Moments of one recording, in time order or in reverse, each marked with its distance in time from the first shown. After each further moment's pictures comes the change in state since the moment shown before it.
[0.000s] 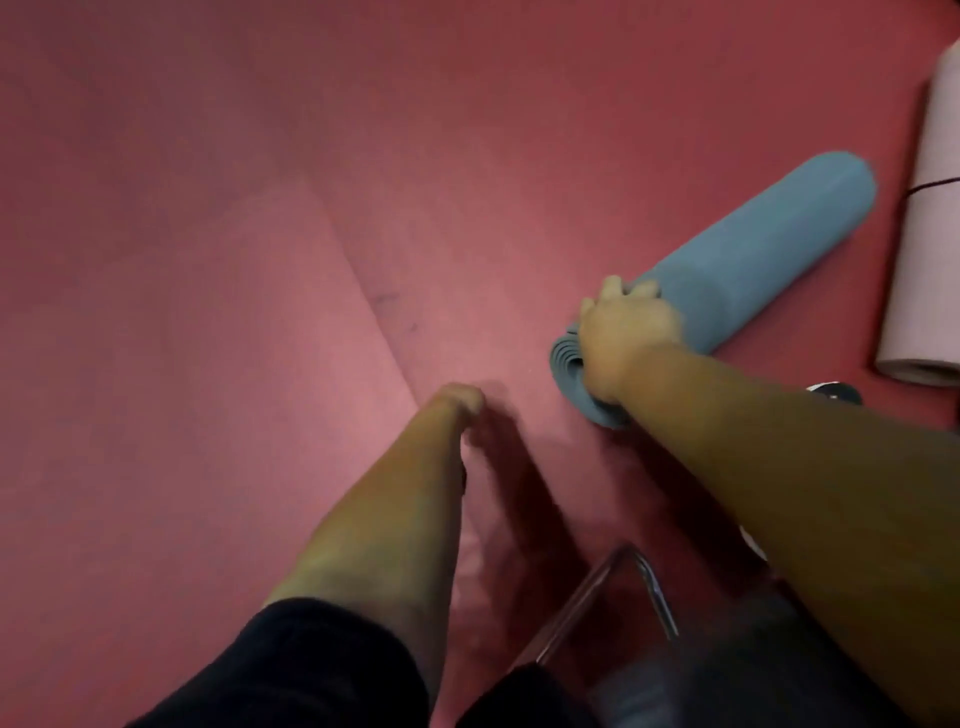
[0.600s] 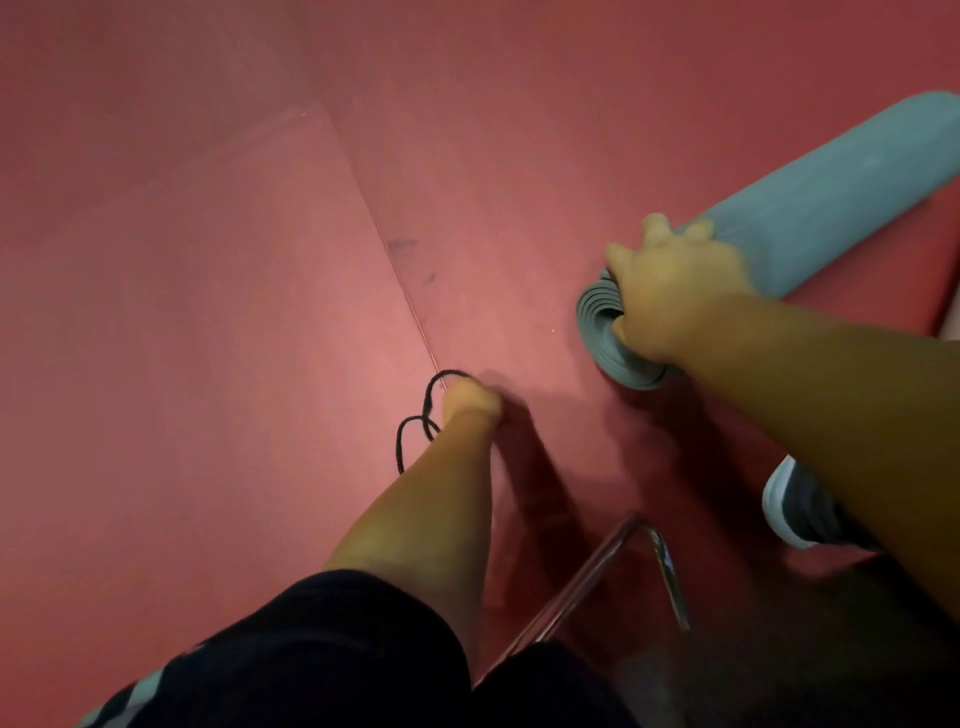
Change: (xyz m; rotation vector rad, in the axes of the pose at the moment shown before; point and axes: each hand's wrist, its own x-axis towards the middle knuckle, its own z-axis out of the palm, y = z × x) left_hand 0.047 -0.064 0.039 0.022 0.307 -0.030; right_hand 0.012 0.005 0.002 -0.028 0.083 -0.092
